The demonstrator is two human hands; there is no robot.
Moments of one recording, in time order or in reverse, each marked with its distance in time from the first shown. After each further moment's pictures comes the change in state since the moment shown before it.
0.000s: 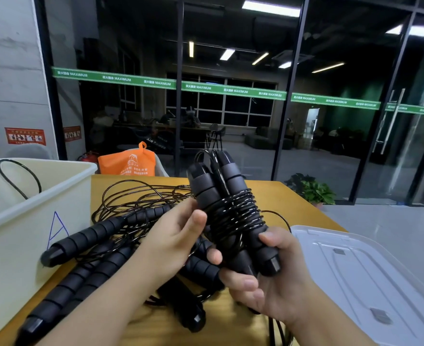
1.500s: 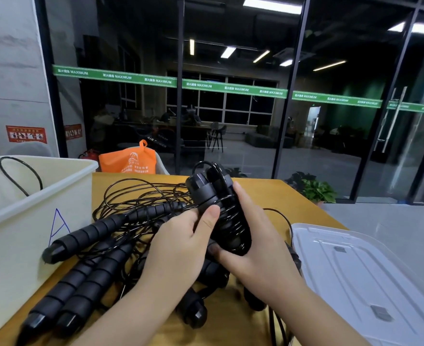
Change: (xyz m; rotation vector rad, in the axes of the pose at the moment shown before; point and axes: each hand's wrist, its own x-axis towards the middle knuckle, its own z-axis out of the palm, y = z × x) left_hand -0.008 -0.005 0.021 0.378 0.284 -0.146; right_hand 0.002 0.006 0.006 -1.717 0.832 -0.320
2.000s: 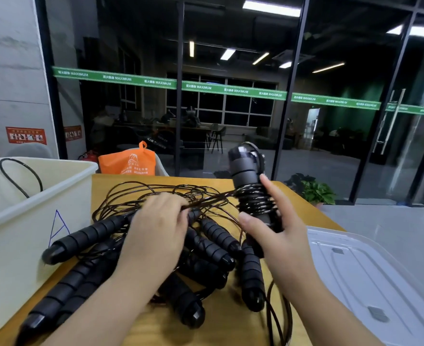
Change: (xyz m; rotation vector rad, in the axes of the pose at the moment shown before) left_hand 0.017 -0.023 -0.022 0.503 0.107 0.288; right_hand 0.005 0.004 -0.018 0.495 0.266 0.150
